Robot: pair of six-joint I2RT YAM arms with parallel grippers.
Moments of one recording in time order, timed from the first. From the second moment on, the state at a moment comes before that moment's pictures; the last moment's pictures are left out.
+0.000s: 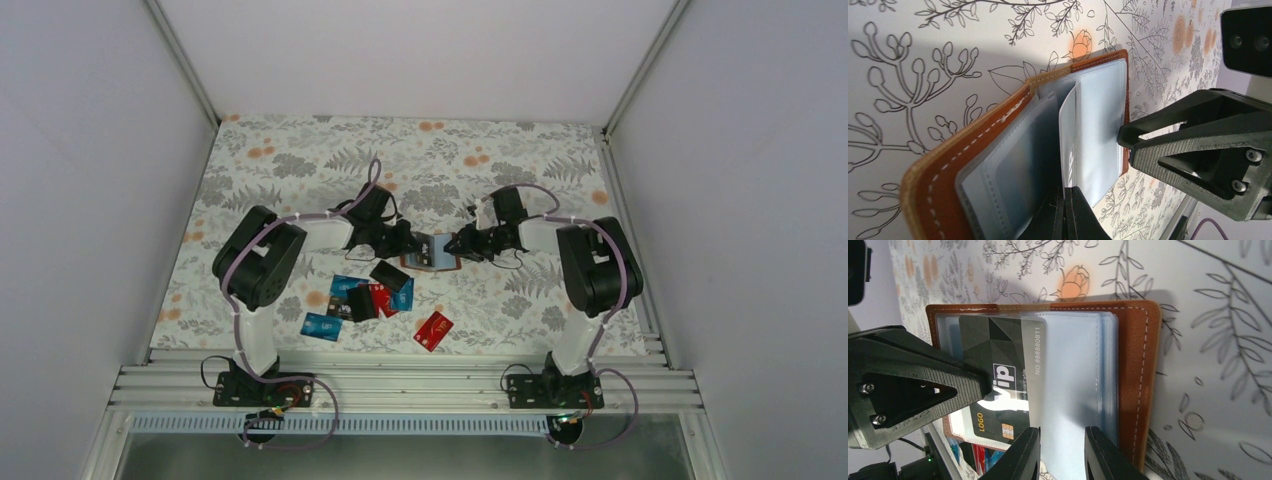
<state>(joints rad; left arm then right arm) -0.55 1.94 1.07 -0.08 0.60 -0.77 0.28 1.85 0.91 -0.16 -0.77 0.44</state>
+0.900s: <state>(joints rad) -0.57 1.96 1.11 -0.09 0.59 -0.77 0.31 1.77 0.88 -0.26 -0.50 0.41</state>
